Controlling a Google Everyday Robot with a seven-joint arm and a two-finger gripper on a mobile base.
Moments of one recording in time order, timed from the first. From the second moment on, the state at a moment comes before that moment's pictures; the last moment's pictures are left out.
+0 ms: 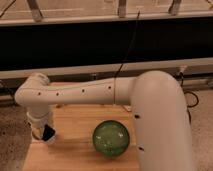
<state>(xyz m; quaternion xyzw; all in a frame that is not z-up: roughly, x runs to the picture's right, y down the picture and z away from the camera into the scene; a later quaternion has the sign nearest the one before) -0.282 0.190 0.664 -0.04 -0.41 -0.87 0.28</state>
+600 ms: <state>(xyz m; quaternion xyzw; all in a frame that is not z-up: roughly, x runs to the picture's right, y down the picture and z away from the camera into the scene) -0.276 0.186 0.669 -0.05 -0.40 -0.87 0.28</state>
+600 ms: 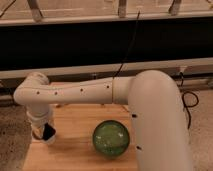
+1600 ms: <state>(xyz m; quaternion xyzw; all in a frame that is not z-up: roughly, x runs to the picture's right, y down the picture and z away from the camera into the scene) -0.253 0.163 0.648 -0.03 -0.36 -0.87 0.33</state>
